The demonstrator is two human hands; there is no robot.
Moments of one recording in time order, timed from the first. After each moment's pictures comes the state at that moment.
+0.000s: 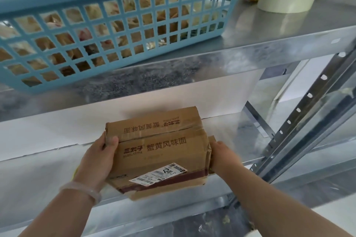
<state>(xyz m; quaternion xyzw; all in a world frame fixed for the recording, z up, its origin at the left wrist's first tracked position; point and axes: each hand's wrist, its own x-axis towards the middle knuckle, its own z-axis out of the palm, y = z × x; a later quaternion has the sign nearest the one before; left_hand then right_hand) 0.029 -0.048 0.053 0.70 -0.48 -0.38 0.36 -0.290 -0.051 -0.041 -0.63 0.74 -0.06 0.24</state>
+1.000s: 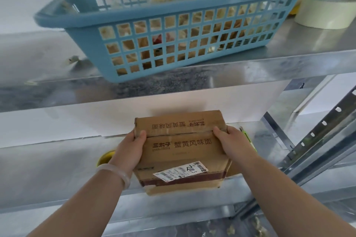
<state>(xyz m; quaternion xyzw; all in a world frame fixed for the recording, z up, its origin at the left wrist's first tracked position) 0.027 -0.049 0.058 0.67 -0.41 -0.49 0.38 -0.241 -0.045 0.072 -0.46 0.71 -0.32 0.43</state>
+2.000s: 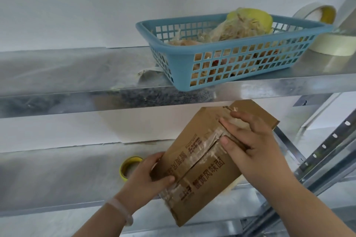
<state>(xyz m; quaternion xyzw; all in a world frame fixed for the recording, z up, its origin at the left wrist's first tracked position) 0.077 0.015 0.058 0.55 -0.63 -0.43 0.32 -0.186 0.036 0.156 -0.69 0.58 -0.42 0.13</state>
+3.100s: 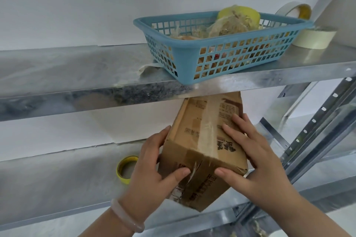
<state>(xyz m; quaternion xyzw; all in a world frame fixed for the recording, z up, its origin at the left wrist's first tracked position) 0.062 0.039 0.096 0.42 -0.71 -0.30 0.48 -0.174 0.083 0.140 -0.72 0.53 -0.44 0.12</state>
